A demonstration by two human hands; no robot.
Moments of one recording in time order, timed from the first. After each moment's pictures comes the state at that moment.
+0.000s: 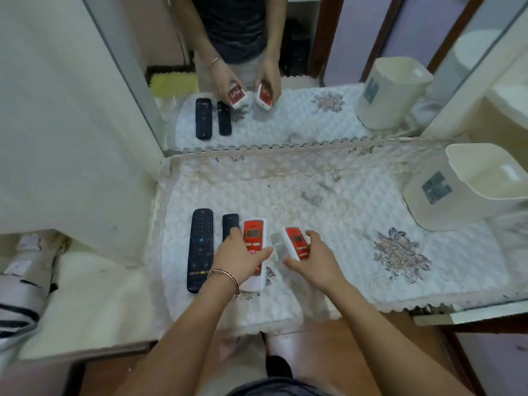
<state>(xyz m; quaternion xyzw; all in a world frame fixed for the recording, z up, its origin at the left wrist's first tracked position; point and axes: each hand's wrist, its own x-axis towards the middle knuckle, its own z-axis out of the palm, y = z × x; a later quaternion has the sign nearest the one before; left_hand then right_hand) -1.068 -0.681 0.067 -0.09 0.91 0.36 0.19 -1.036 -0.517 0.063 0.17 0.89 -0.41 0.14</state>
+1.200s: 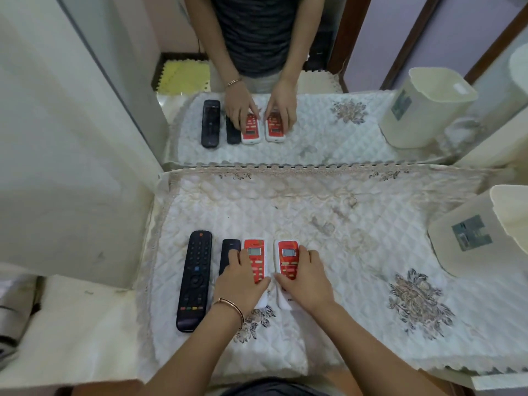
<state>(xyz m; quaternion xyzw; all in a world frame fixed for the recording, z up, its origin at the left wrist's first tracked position) -1.111 -0.668 0.036 -0.01 0.96 0.18 0.20 -1.106 -0.526 0.036 0.12 0.94 -0.29 0.17</state>
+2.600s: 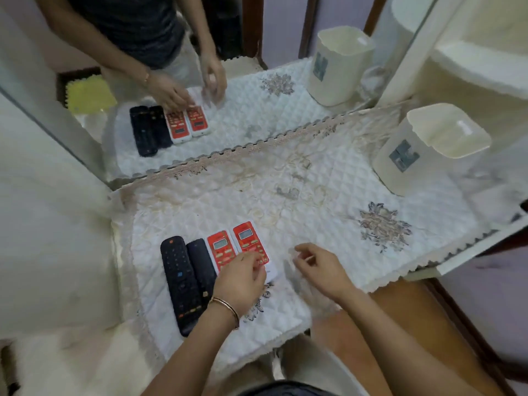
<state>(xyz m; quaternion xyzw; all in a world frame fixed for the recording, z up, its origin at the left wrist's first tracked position) -1.101 -0.686 0.042 0.17 0.93 0.27 0.20 -1.049 -0.517 0.050 0.22 0.87 -0.43 0.12</state>
